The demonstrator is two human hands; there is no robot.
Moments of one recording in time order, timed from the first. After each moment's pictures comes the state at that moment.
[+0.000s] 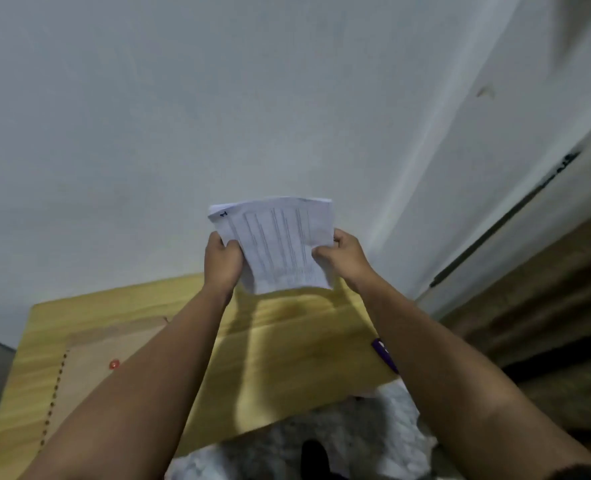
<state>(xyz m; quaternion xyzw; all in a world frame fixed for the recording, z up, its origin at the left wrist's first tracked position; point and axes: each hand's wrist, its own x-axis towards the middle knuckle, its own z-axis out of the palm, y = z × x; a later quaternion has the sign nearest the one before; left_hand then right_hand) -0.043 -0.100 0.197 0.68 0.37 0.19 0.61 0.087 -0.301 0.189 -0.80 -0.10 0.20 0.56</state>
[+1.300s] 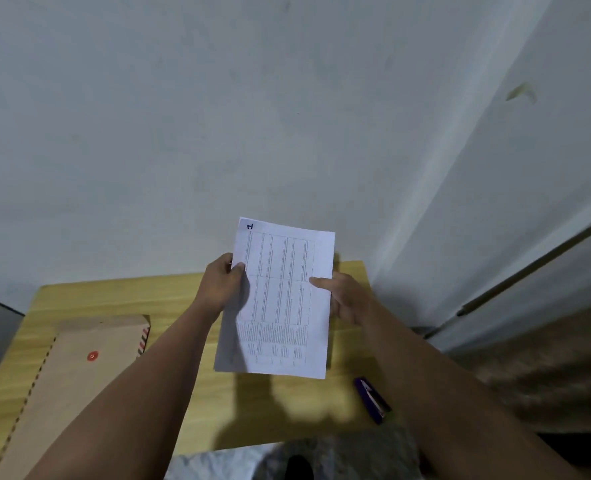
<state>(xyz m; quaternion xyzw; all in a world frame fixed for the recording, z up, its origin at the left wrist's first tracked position) 0.019 -0.145 0.164 0.72 0.41 0.12 0.54 0.196 -0.354 0.099 -0.66 -0.09 0.50 0.55</state>
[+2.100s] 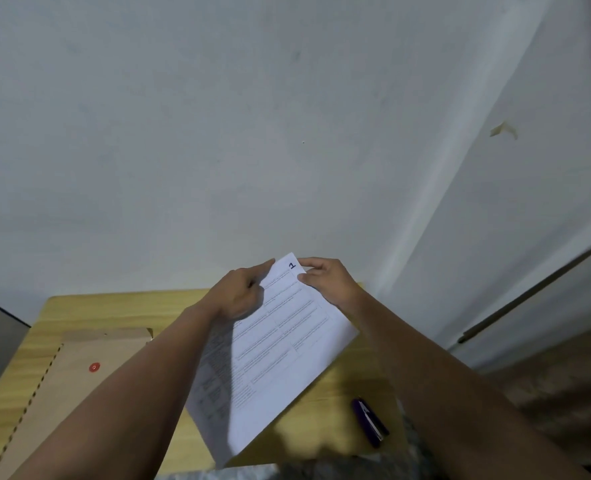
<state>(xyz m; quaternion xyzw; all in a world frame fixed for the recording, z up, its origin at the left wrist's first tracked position) 0.011 -0.159 0.216 0.90 0.17 0.00 0.41 0.180 -0.329 0.192 -0.70 -0.25 0.38 0.55</state>
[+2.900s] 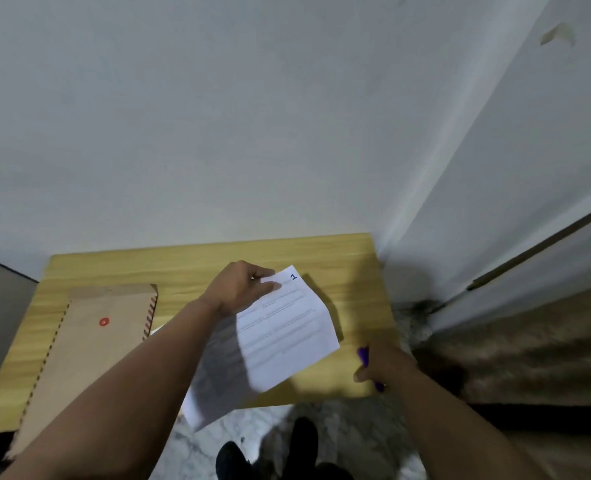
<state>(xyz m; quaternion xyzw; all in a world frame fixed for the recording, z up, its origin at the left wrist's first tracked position) -0.008 -0.178 0.147 0.87 0.28 -0.08 0.40 0.119 -0.492 0.014 -0.87 -0.18 0.46 -0.01</state>
